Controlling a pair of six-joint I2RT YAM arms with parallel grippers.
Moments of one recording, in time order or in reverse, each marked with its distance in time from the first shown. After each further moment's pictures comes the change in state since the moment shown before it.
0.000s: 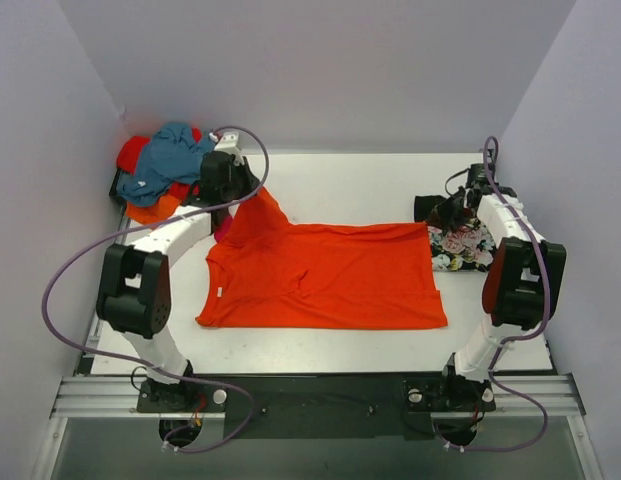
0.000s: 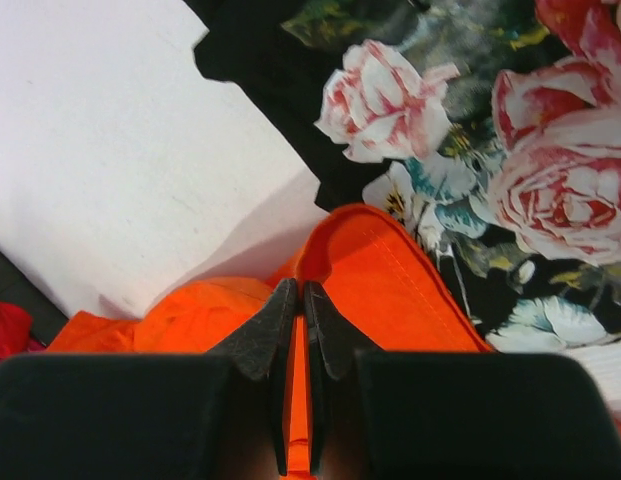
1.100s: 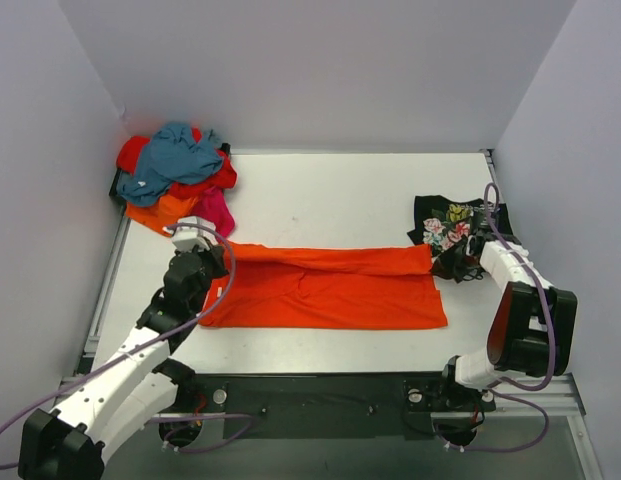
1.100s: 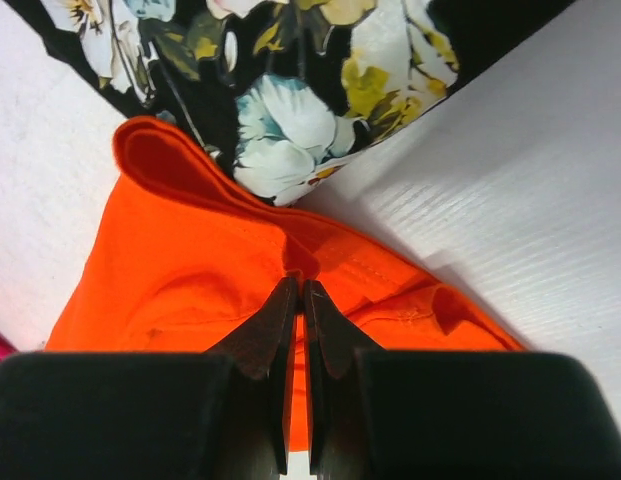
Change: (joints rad) left arm -0.192 -0.989 -0.827 -0.020 -0.437 -0.032; right arm -0.041 -0.337 -0.493 0.021 0.031 -0.060
